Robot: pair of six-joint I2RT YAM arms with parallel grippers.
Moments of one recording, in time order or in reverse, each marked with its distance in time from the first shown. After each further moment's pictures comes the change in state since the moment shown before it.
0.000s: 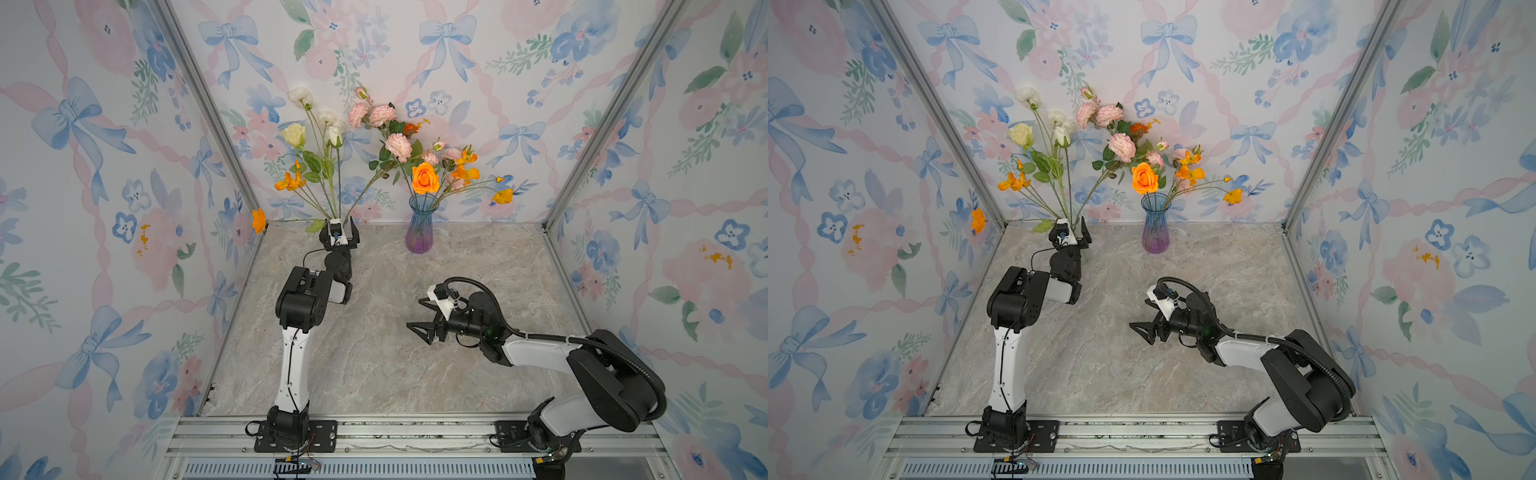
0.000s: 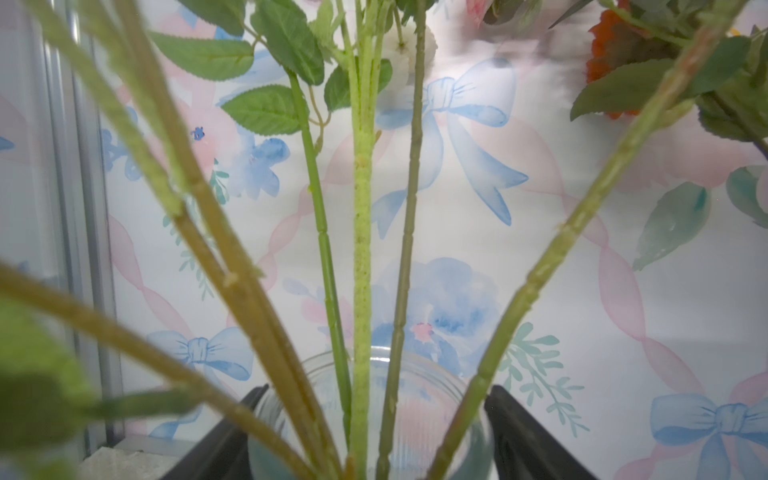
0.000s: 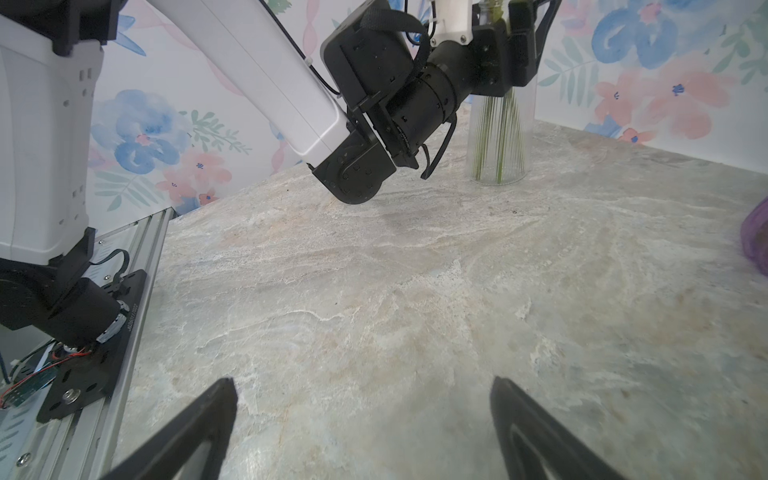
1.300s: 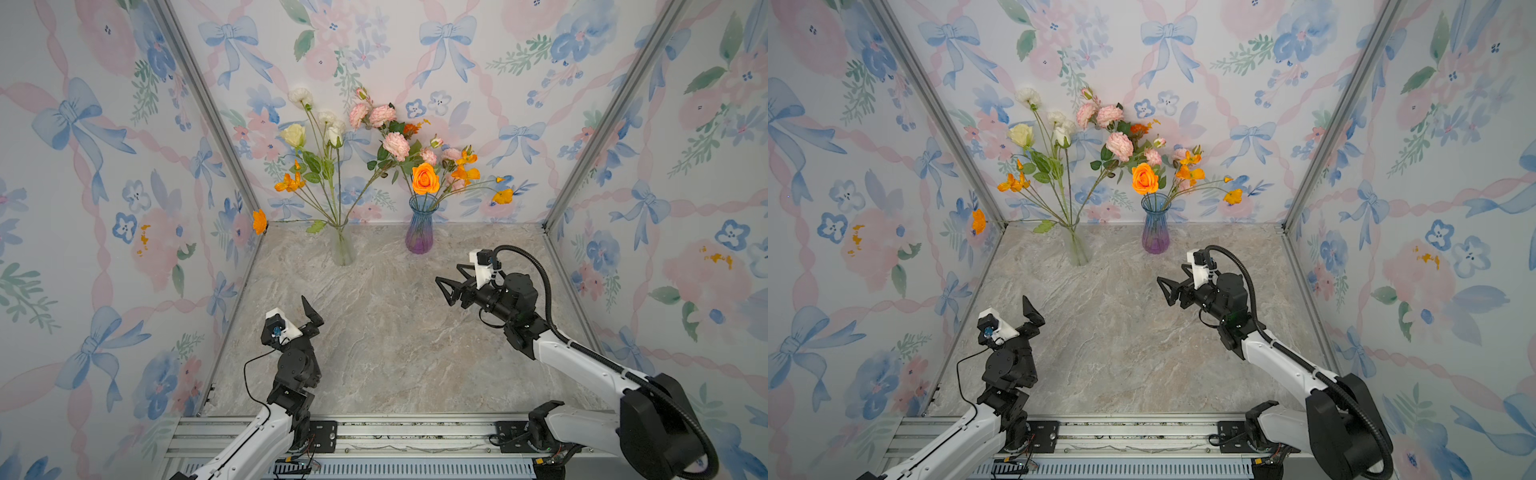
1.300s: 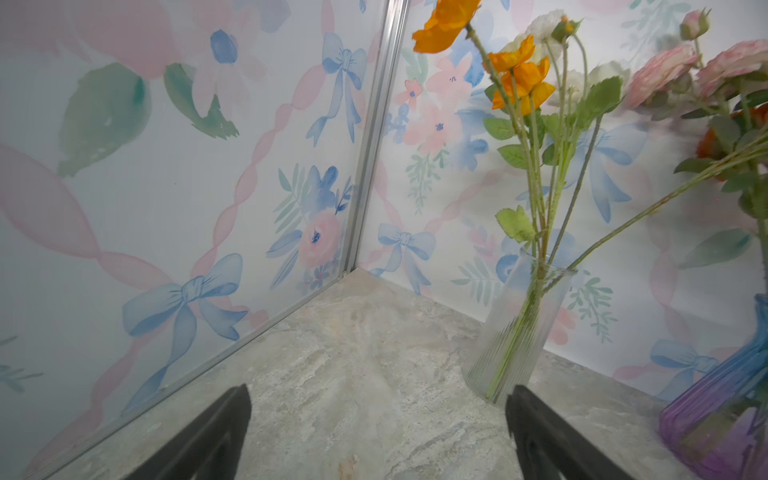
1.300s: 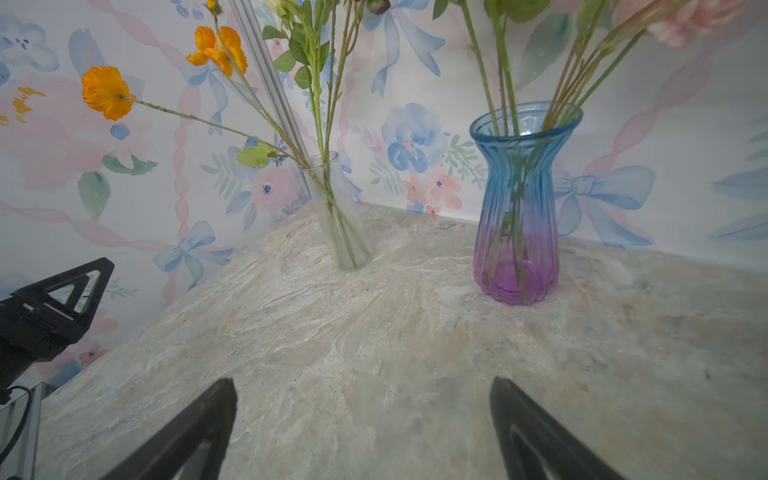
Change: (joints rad) left arm -0.144 -1.704 -1.228 -0.743 -0.519 -0.199; right arm -0.185 -0.341 0.119 -0.332 0.307 0.124
